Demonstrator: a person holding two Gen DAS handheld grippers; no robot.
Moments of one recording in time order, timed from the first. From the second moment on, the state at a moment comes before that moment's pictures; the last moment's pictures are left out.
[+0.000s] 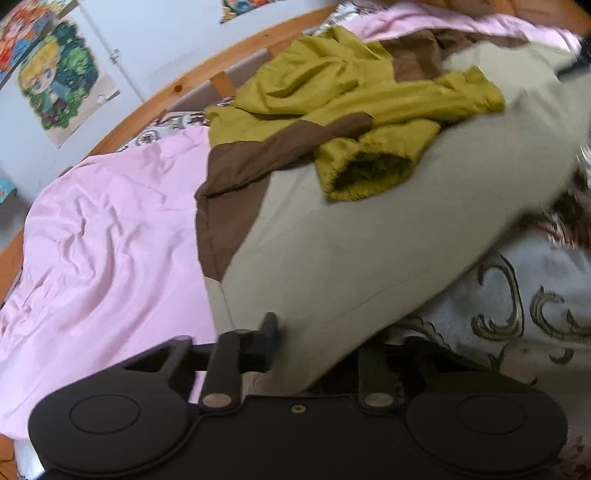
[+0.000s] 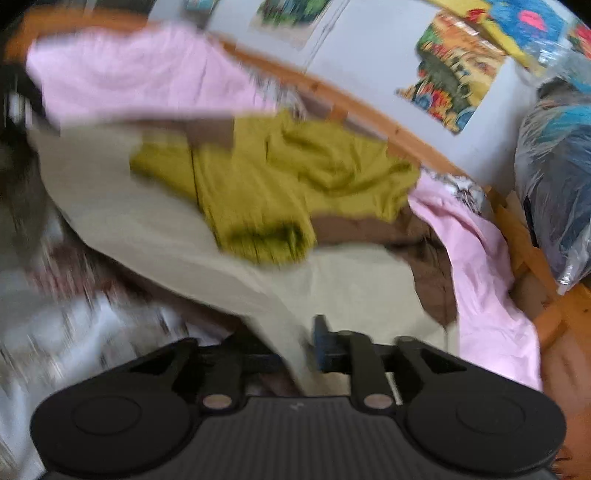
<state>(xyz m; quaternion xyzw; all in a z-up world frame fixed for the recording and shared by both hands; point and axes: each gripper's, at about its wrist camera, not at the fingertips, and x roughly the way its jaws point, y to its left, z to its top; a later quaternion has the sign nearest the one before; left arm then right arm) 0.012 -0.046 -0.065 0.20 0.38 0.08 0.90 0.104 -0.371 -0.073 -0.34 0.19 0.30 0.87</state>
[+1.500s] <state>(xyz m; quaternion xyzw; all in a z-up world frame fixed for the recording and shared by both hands) 0.100 0.036 0.169 0.05 0.26 0.13 0.96 0.188 -0.380 0.087 -0.27 0.15 0.24 0.92</state>
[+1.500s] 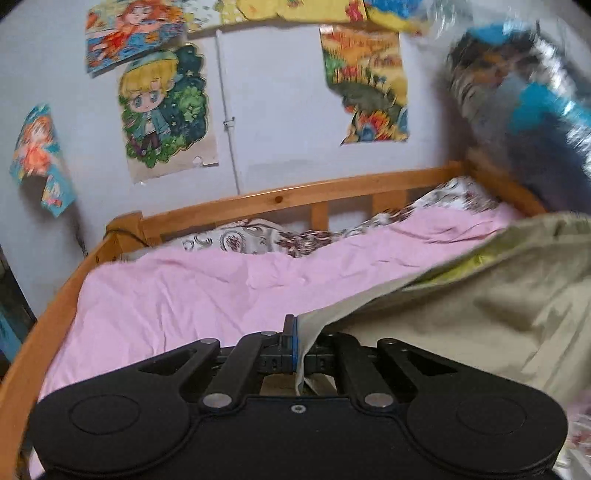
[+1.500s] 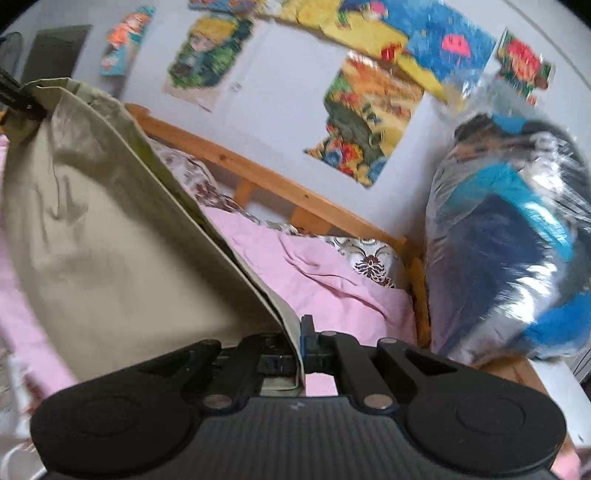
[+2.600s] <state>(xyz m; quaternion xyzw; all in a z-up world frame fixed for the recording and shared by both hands) 0.261 0.134 -0.001 -0.12 0.27 0.17 0.94 0.354 -0.322 -0.033 -0.24 0.15 0.12 0.95</state>
